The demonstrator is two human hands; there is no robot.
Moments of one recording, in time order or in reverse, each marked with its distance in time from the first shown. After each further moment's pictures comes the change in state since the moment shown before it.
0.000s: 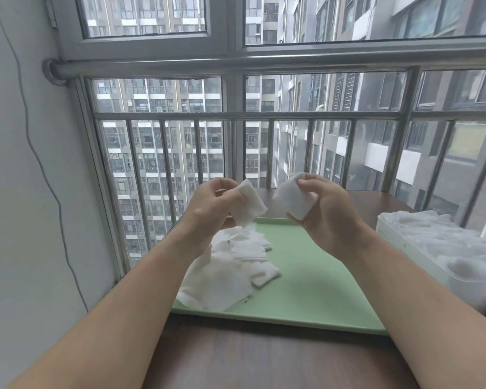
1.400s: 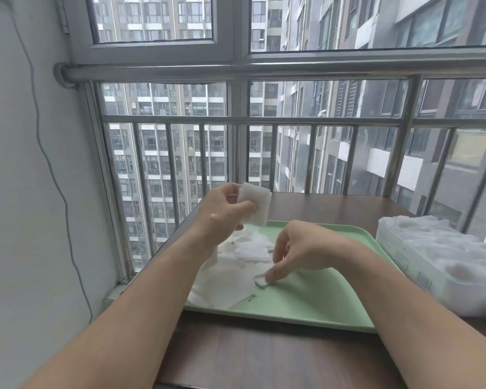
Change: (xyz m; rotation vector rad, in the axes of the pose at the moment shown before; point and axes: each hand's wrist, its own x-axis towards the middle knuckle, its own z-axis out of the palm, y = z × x) left_hand -0.006 0.000 0.007 0.243 0.045 0.059; right_hand -0.017 0.010 0.011 -1.469 -0.409 0.181
